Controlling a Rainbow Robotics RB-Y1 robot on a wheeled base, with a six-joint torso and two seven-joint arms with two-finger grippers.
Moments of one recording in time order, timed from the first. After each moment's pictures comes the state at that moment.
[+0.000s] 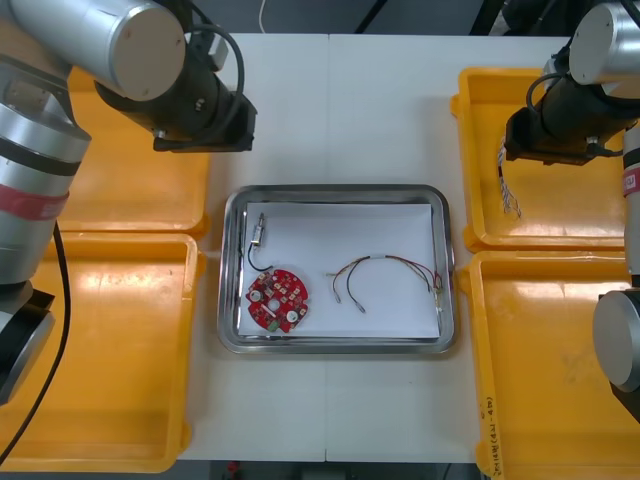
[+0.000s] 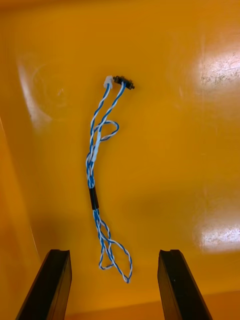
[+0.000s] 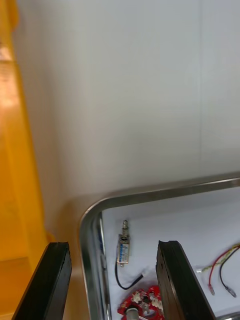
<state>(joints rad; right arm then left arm) -0.86 -0.38 -0.20 -1.31 -0.20 1.67 1.41 -0.86 0.48 -0.22 -1.71 0.60 1.72 -1.02</state>
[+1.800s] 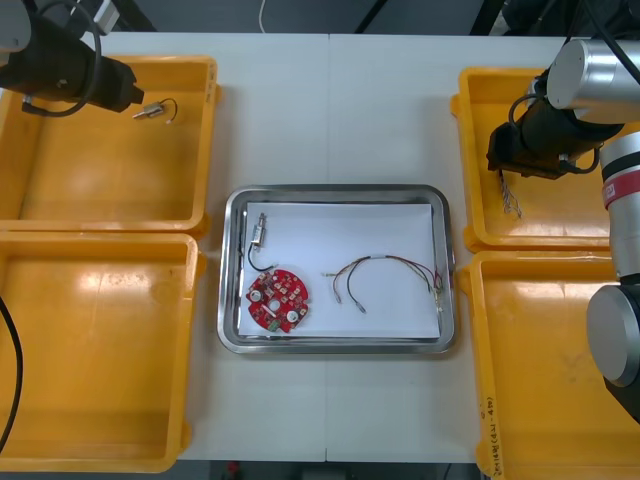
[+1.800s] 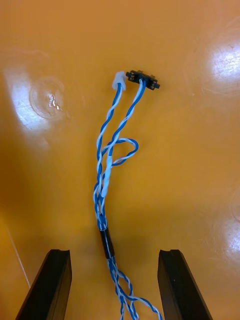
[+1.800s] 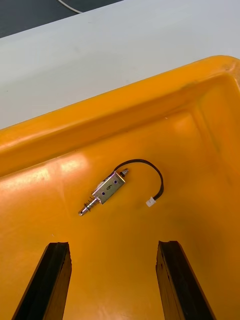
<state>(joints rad) -0.87 -0.37 -0.20 -1.11 -0.24 1.47 1.39 -0.92 0.63 0.06 -1.08 0.70 1.21 -1.91</state>
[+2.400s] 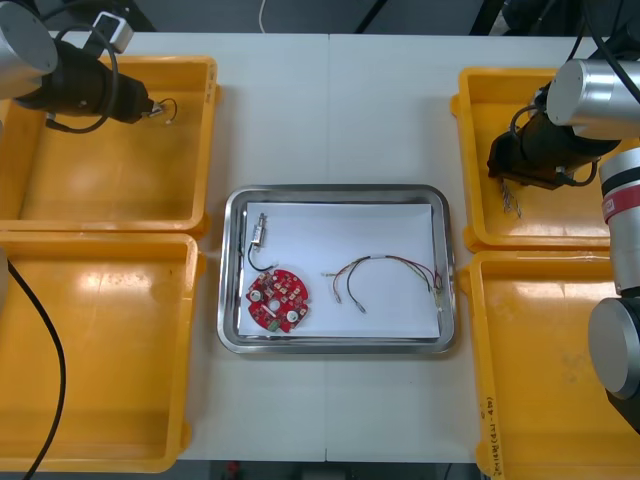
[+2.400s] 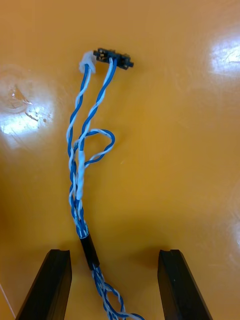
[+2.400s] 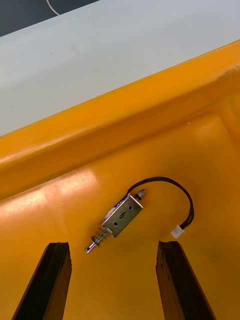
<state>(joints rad) -0.84 -0.37 -0.20 -1.11 -0.25 1.43 1.35 -0.97 0.56 0.09 -0.82 0.70 0.99 -2.13</state>
